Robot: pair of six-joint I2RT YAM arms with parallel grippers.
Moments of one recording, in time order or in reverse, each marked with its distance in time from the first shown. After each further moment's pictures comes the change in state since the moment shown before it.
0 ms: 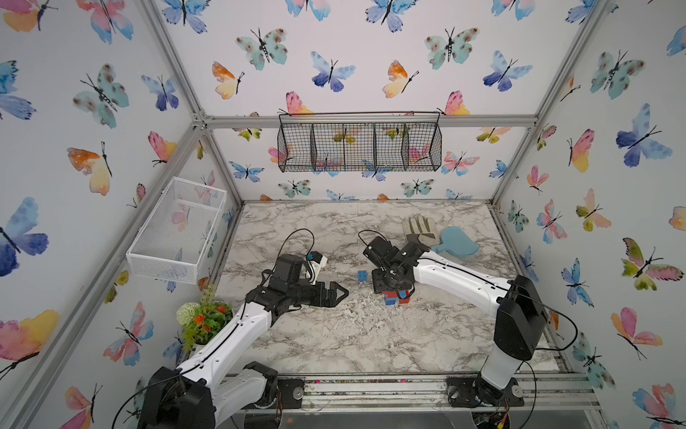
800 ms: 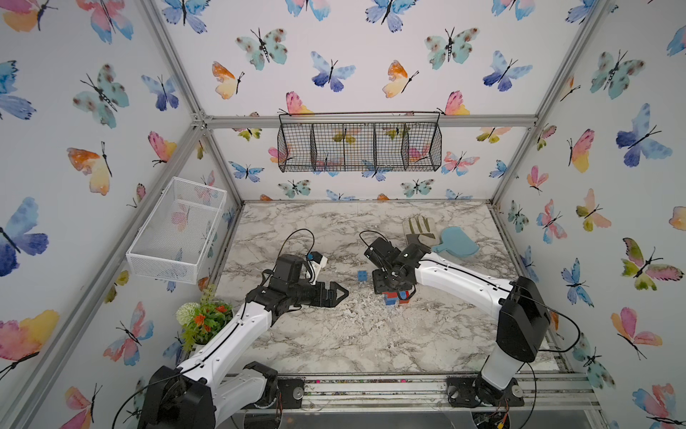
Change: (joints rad) left arm 0.000 0.004 -0.002 0.001 0.000 -0.003; right arm 0.000 -0.016 -0.031 0.031 -0.003 -0.005
